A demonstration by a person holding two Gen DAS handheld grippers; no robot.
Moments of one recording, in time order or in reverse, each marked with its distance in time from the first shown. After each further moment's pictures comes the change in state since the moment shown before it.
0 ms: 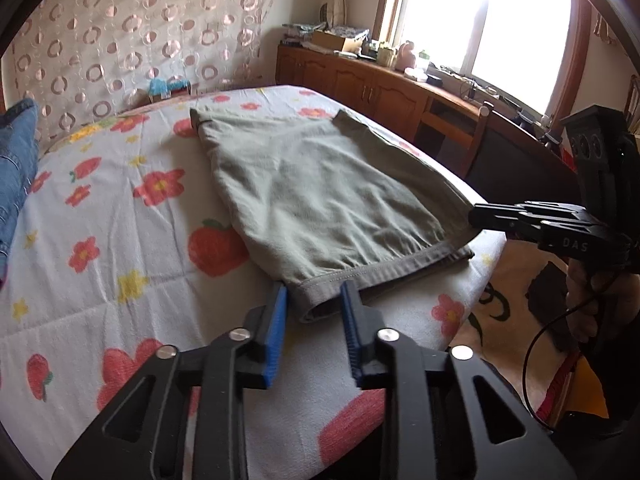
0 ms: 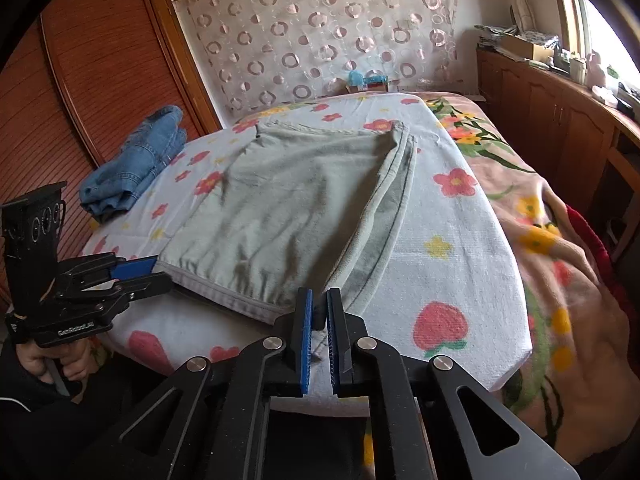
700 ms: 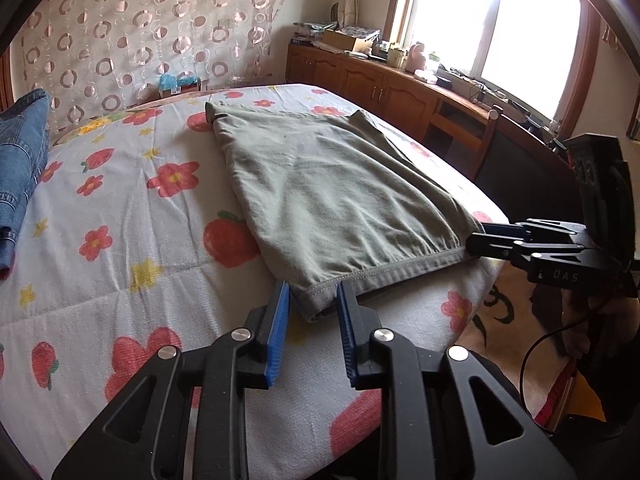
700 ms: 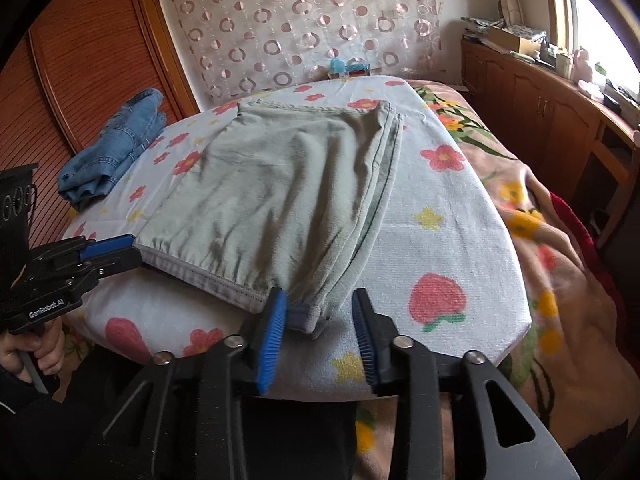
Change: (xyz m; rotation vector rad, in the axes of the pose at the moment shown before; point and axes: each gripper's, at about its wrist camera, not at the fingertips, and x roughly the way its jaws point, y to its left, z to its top) left arm 0.000 0.008 -0.004 -0.030 0.013 0.020; right arm 0.016 0.007 -0.009 0.022 0.061 -0.094
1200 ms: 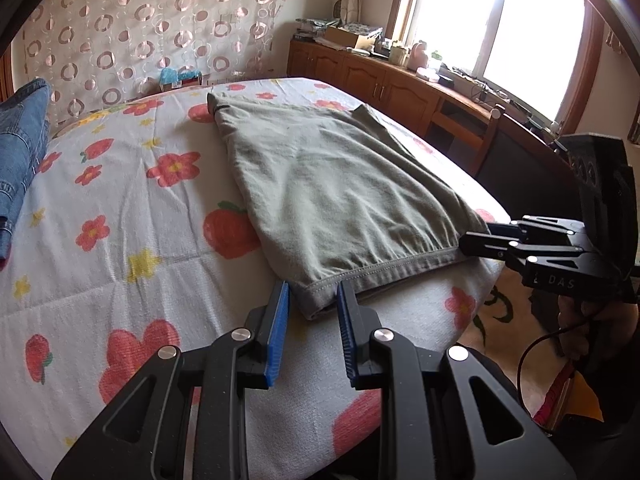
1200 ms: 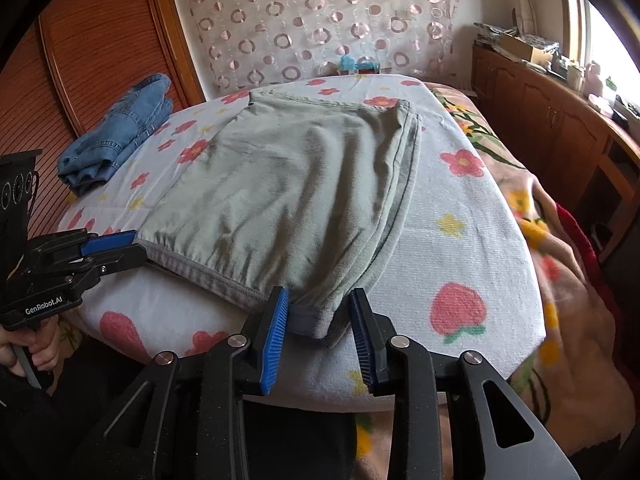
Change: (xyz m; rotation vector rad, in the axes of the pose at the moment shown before) left arm 0.002 0.002 -0.002 -0.016 0.006 -0.004; right arm 0.008 0.009 0.002 -0.068 0.003 0.007
